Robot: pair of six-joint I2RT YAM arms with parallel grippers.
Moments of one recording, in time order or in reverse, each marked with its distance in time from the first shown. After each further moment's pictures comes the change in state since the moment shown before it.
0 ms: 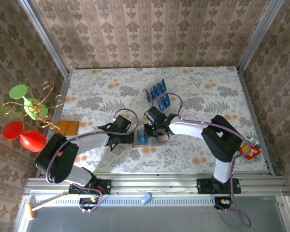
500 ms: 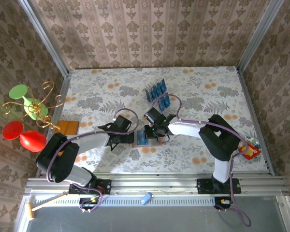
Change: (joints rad) left arm 0.000 0.010 0.004 0.004 0.004 0.000; right arm 0.001 0.030 -0.006 0.000 0.000 0.000
